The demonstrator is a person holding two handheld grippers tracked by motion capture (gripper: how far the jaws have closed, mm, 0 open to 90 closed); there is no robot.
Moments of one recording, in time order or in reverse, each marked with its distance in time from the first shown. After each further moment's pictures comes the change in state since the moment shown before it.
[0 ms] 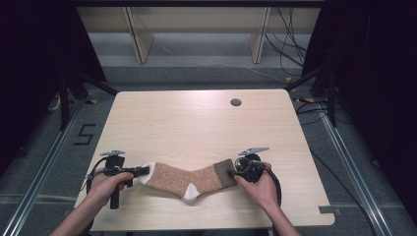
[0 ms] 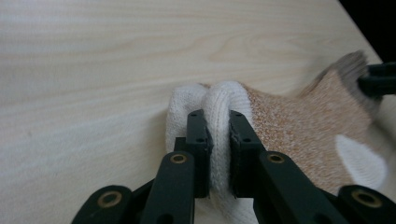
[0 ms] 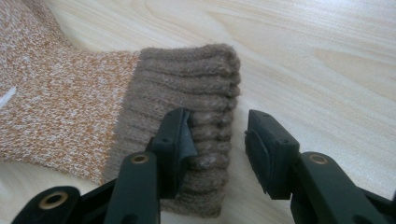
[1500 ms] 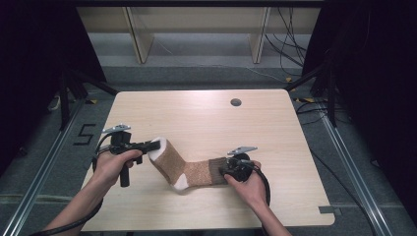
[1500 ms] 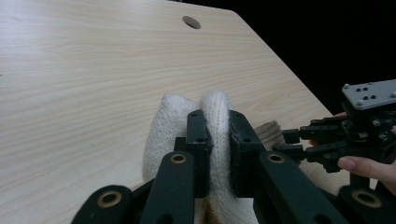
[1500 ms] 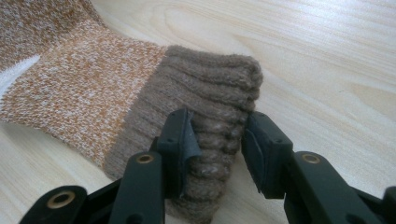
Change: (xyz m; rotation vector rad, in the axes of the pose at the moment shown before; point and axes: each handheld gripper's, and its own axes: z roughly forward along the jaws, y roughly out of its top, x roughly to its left) left arm -0.062 0.063 -0.004 -0.140 -0.069 0.112; right arm 0.020 0.011 0.017 -0.054 -0.028 -0.093
